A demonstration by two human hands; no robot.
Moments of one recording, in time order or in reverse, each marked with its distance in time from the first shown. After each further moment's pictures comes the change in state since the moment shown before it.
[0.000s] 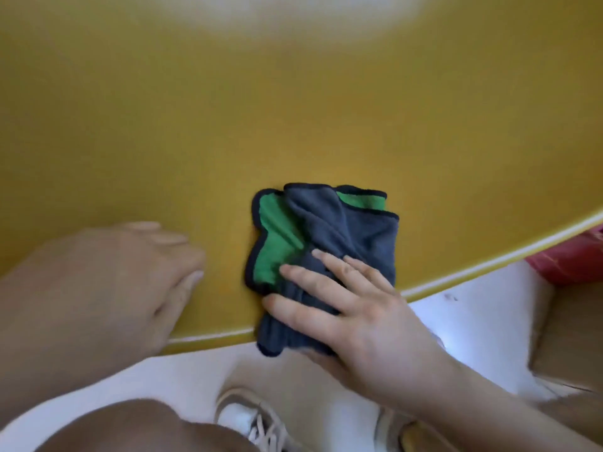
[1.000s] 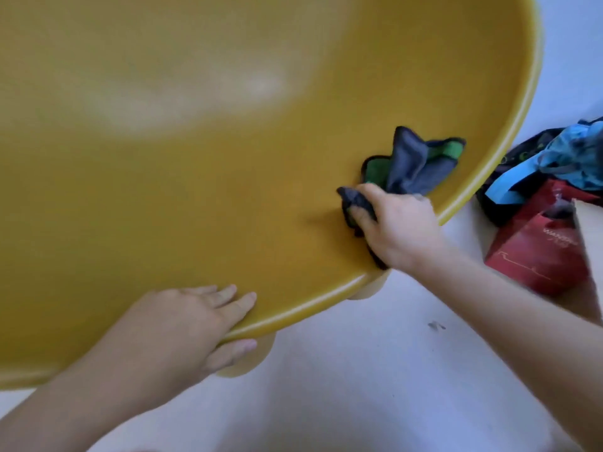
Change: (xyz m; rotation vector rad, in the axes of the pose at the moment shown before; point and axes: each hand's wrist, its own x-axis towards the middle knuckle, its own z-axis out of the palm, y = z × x) left_hand 0.030 0.110 0.056 0.362 0.080 0.187; right_hand -0.041 0.147 -0.050 -0.187 0.449 0.587
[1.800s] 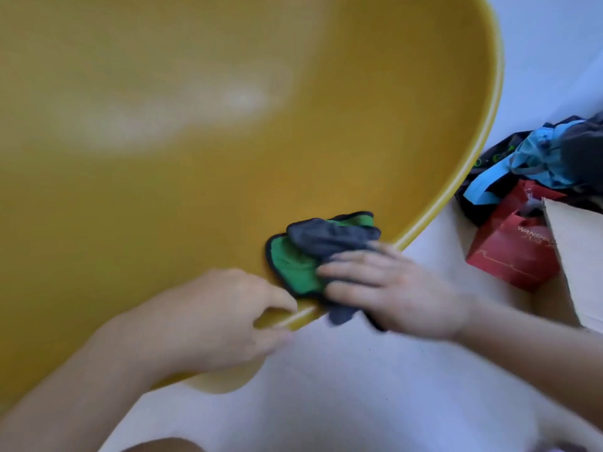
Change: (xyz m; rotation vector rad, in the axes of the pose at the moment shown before) left_hand 0.054 0.013 -0.036 -0.342 -0.272 0.035; right_hand -0.059 0.031 -0.005 -0.001 -0.096 -0.799
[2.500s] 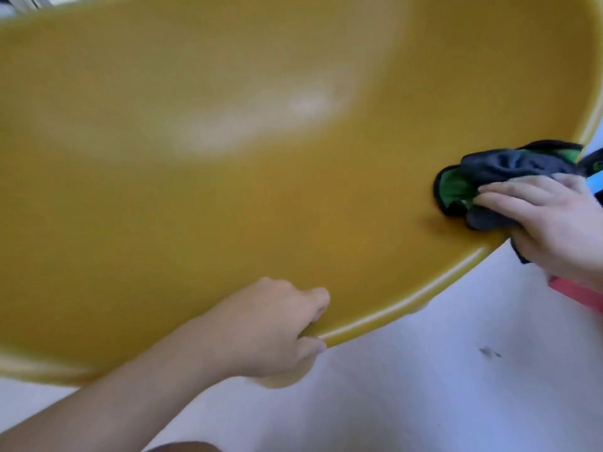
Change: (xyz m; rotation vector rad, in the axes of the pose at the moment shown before) left_hand -0.018 0.006 0.001 0.067 -0.017 -0.105; right_hand -0.013 0.099 -0.047 -0.212 -0.019 0.445
